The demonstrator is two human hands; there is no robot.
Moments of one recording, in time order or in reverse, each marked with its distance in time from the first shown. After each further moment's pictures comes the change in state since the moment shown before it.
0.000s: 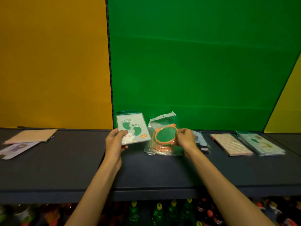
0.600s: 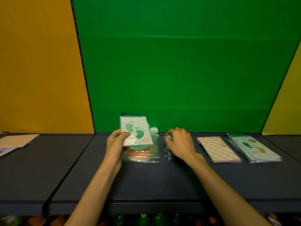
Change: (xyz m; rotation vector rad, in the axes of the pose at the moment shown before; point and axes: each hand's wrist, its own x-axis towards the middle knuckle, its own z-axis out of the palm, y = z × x) left_hand -0.009 -0.034 0.116 0.040 -0.007 -0.035; right_hand 0.058 0.031 -0.084 -0.872 -0.077 -0.609
